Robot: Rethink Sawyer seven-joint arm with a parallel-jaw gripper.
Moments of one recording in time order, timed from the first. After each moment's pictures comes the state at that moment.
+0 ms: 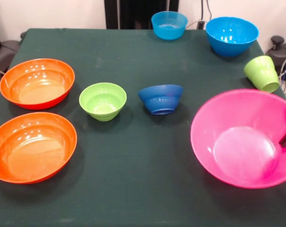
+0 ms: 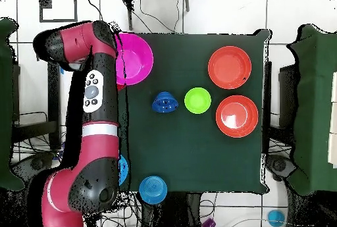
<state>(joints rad) 0.24 0.19 -0.59 0.27 0.37 1.16 2.33</state>
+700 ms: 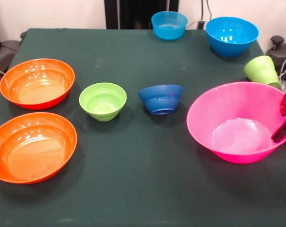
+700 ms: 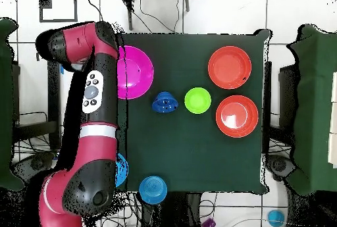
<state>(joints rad) 0.25 0.17 -0.63 0.35 0.40 1.17 2.33</state>
